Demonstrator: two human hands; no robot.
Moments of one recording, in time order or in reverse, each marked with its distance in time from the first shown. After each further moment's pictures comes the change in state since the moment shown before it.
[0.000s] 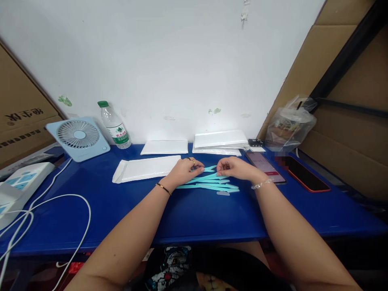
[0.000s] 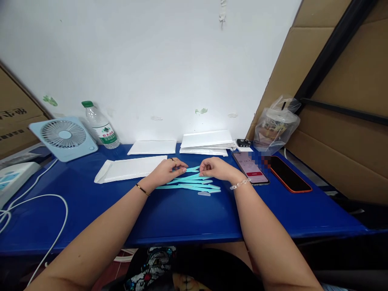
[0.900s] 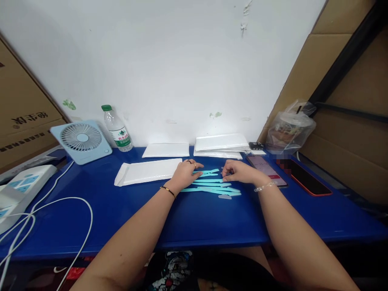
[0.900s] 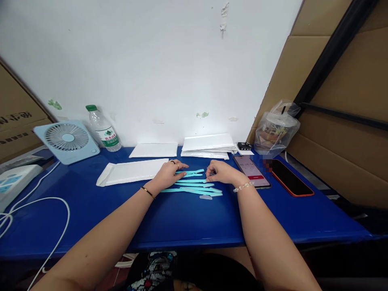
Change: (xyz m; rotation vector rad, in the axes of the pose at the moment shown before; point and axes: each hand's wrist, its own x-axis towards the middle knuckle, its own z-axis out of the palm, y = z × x) left_hand 0.003 -0.009 0.009 0.156 0.038 -0.043; right_hand -0.001 0.016 -0.008 -0.210 0.039 0.014
